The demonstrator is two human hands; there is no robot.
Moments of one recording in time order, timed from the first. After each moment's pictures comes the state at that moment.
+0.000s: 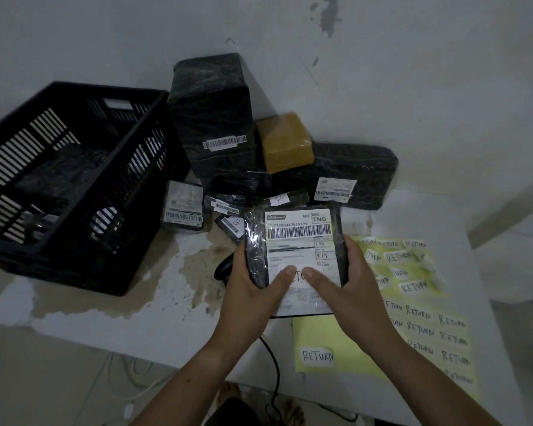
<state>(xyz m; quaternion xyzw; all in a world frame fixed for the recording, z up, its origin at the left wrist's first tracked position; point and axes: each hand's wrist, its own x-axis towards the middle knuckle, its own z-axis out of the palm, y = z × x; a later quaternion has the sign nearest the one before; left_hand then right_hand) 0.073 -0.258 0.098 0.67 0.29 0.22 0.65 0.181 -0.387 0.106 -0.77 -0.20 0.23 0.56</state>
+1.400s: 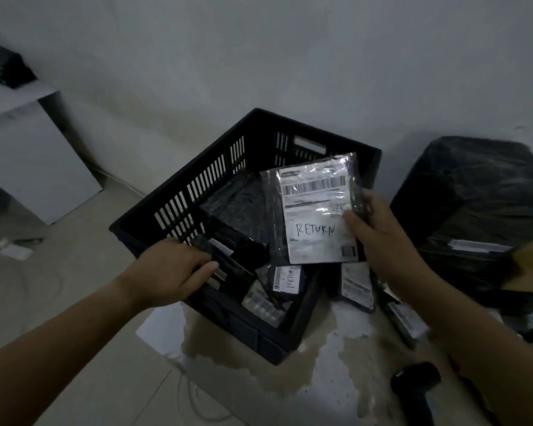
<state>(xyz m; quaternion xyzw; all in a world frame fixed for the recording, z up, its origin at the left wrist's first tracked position) -0.180 0.244 0.118 0.98 0.18 0.06 0.07 0.116 0.055 0.178 -0.72 -0.40 0.25 0.52</state>
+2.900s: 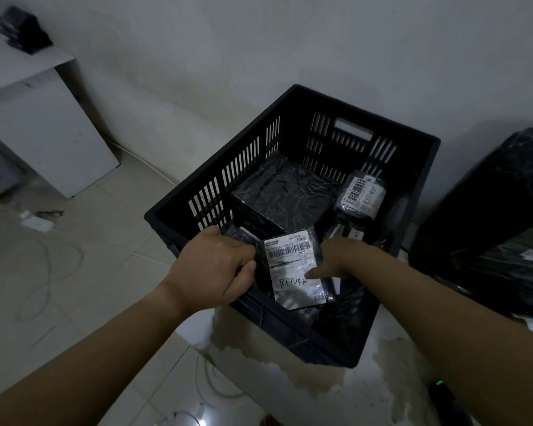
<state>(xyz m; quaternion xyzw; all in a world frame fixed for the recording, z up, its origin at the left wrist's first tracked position) -0.186 0.253 0.095 0.97 0.17 0.17 0.06 0.069 0.179 0.092 -0.75 -0.55 0.30 -0.21</state>
